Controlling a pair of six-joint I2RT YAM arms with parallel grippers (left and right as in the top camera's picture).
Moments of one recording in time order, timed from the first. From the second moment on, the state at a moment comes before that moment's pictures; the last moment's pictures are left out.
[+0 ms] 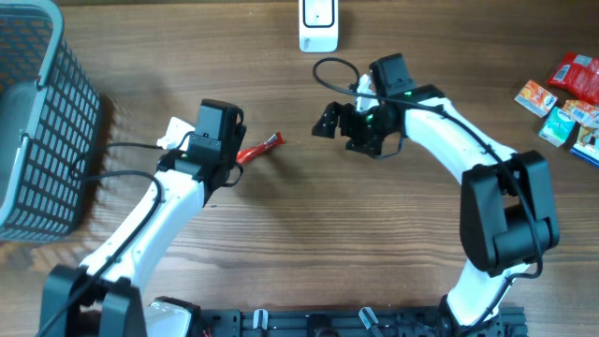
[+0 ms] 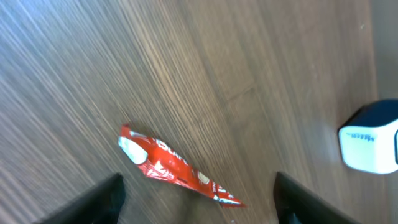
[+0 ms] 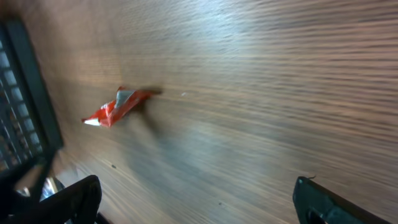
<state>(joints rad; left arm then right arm) -0.29 1.45 0.88 -0.43 -0.22 -1.41 0.31 1.94 1.30 -0.60 -0.60 0.49</state>
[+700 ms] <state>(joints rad) -0.29 1.07 0.98 -0.84 -0.48 -1.06 0.74 2.00 1.31 -0.18 -0.35 0.71</state>
